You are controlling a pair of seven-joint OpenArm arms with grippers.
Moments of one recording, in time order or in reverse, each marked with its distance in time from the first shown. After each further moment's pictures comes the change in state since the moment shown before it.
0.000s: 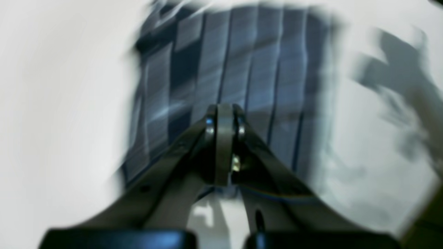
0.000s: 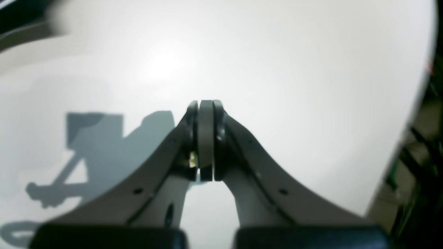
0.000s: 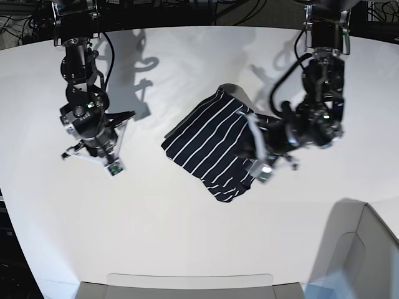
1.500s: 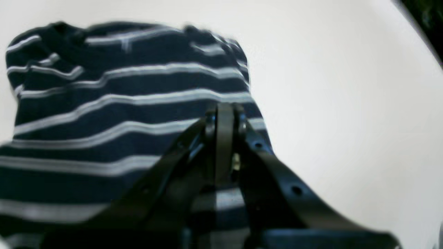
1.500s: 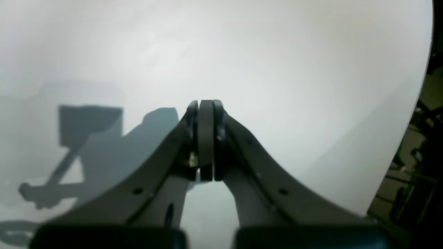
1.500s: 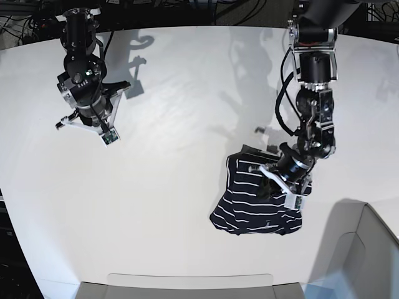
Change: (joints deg) left arm -11.7 6.1 -16.3 -42.6 12.1 0.5 -44.7; right arm -13.4 -0.2 2.8 8.2 -2.6 0.4 0.3
